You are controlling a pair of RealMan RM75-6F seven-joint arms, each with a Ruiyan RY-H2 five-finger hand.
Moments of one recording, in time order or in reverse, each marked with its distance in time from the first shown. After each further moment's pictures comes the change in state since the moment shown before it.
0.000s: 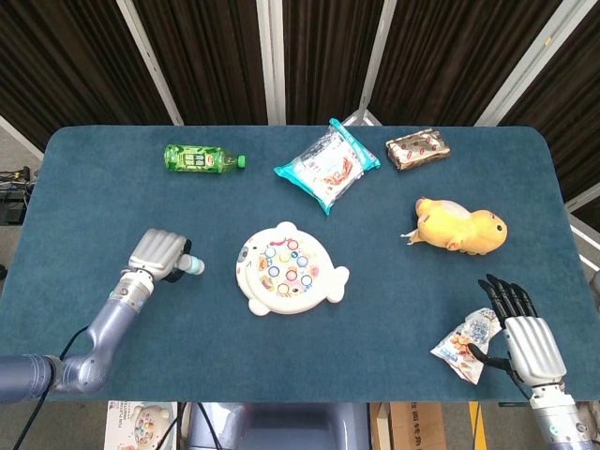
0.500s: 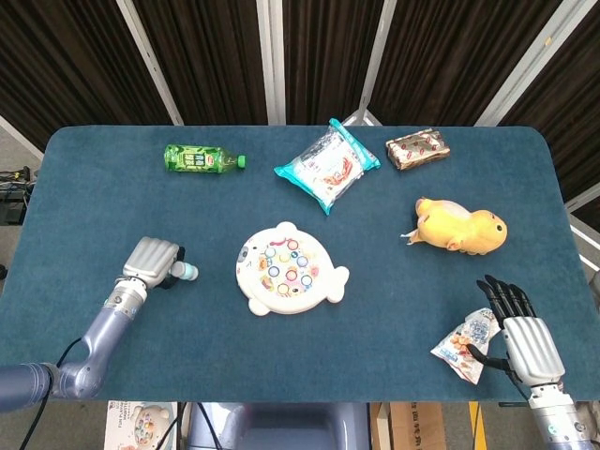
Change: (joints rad) left arm 0.097 -0.067 0.001 0.117 0.121 -0.018 -0.064; right arm 0.002 0.000 -0.001 -0.002 0.005 -0.007 -0.004
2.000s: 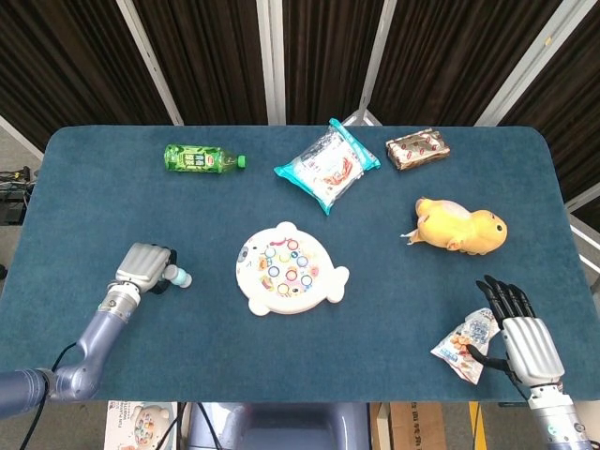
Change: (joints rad) left arm 0.075 -0.010 -0.050 0.034 -0.002 -0.044 0.059; right arm 0.000 0.000 -0.002 -0.005 -0.003 0.002 -0.009
